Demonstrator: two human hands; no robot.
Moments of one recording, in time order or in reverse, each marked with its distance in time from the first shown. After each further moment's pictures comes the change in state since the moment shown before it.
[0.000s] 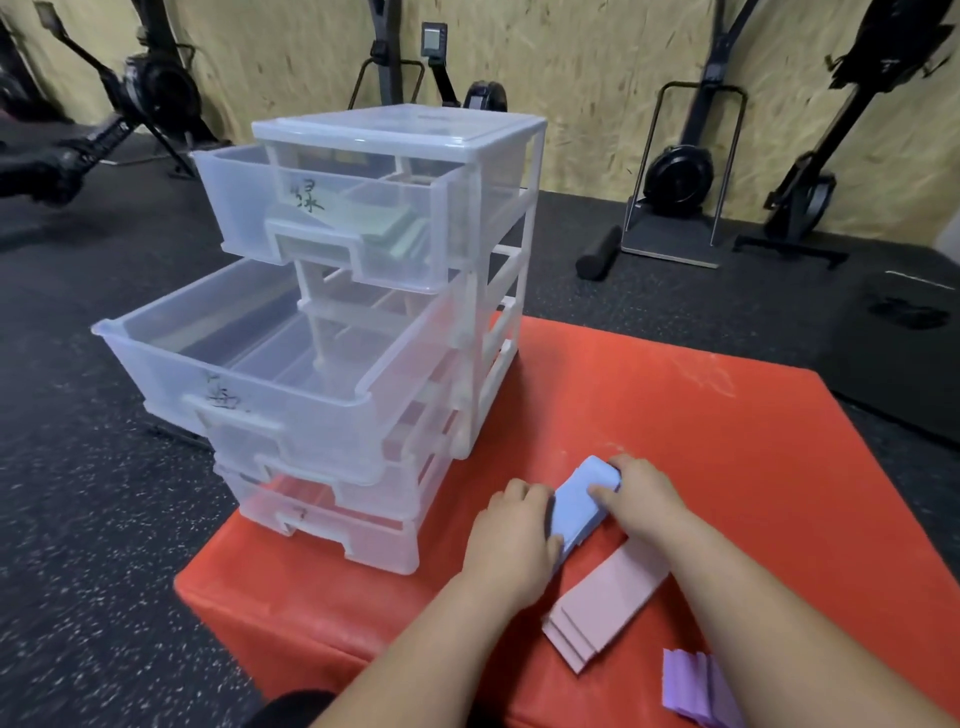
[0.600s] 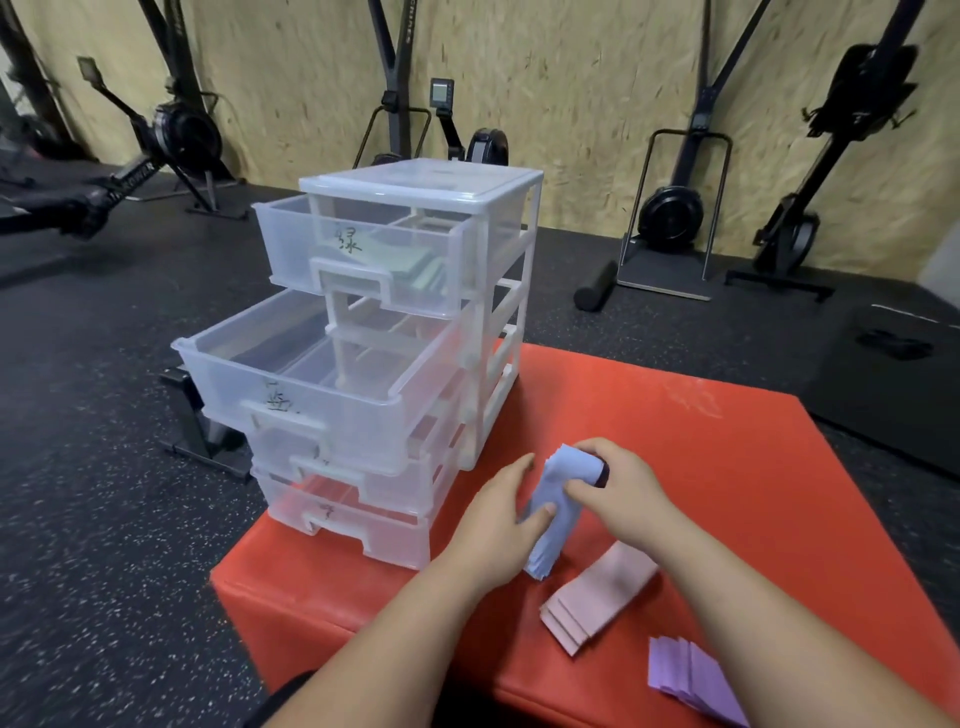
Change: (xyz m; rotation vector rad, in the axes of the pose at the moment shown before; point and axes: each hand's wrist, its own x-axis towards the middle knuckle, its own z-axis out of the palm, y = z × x) left_hand -0.027 -0.002 -0.050 -0.448 0.106 0.045; right_hand -0.075 -0.051 -0.044 0.442 0.104 -0.244
